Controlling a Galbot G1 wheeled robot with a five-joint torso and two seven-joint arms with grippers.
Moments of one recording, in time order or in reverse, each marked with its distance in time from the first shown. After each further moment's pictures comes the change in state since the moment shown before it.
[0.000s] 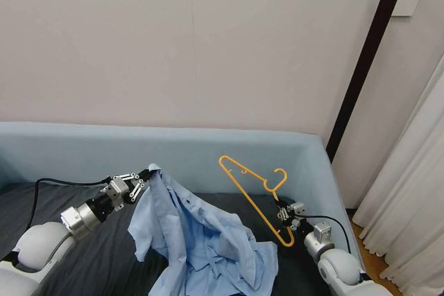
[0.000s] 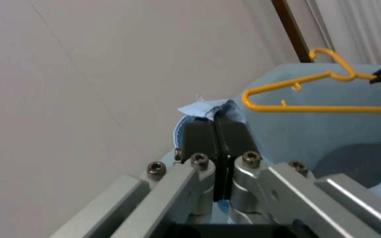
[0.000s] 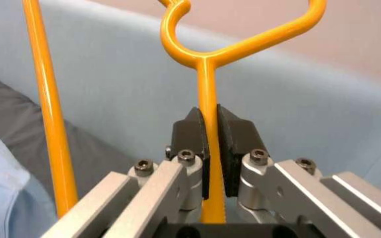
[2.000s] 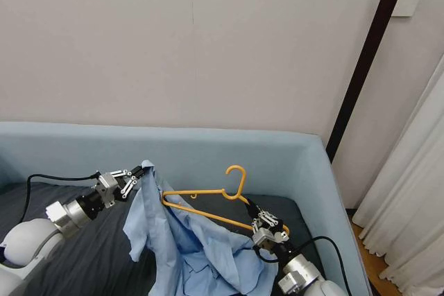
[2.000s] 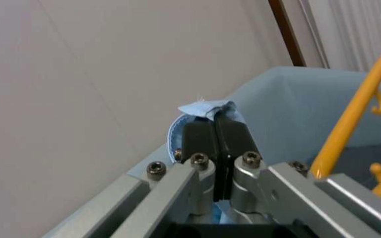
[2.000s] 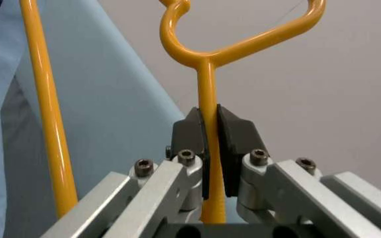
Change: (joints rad) left arm 0.008 0.093 0.036 0.036 -0.132 -0.031 0.010; right arm -0.223 0.024 -0.078 0.350 -0.830 0.013 0.266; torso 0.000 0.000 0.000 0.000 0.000
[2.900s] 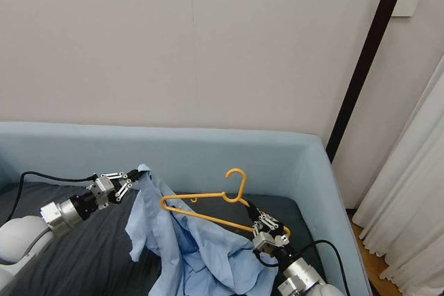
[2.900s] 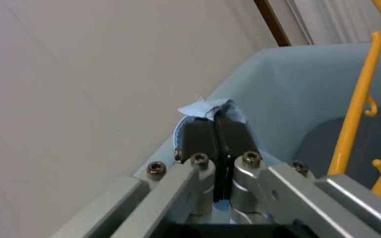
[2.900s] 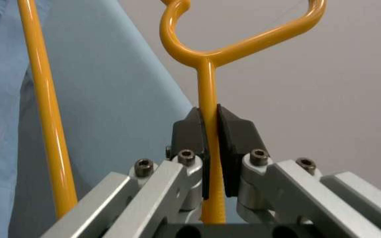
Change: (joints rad) left arm -0.003 0.105 -0.012 0.013 0.028 -0.047 0.044; right arm -0.001 0.016 -0.007 -0.061 -0.048 -0.003 0.013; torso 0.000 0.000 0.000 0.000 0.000
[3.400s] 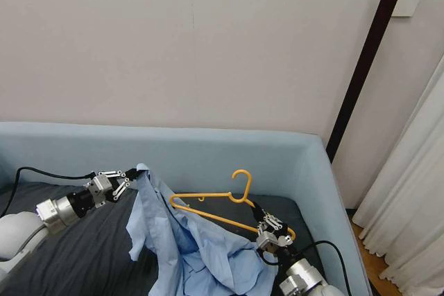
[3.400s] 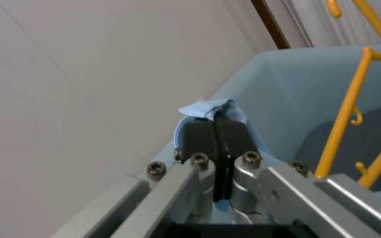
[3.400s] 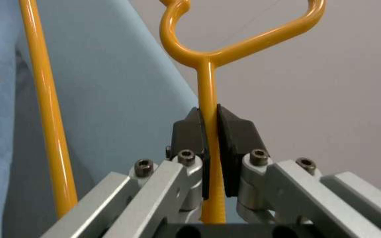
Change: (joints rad) left arm -0.004 0.005 -0.005 -0.006 -0.007 -0.001 0.004; right arm 0.004 -0.004 -0.003 -0.023 0.006 -0.027 0.017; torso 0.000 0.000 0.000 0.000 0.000
